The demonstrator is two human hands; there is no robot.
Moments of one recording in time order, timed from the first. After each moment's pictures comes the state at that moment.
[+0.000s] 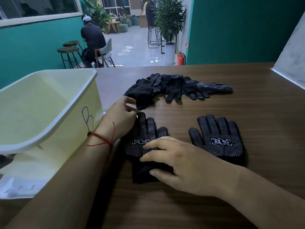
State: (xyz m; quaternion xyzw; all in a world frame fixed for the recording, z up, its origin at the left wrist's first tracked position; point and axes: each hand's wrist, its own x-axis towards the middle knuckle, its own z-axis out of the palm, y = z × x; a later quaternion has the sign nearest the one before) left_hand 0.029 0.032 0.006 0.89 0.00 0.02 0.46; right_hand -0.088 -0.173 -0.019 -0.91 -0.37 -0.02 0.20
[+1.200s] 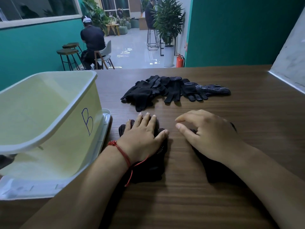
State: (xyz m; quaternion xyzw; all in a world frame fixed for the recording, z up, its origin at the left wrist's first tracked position) left_hand 0.001 -0.007 -0.028 0.98 -0.15 -0.08 0.10; right_hand -0.056 -0.220 0.001 -0.97 -0.10 -0.16 0.17
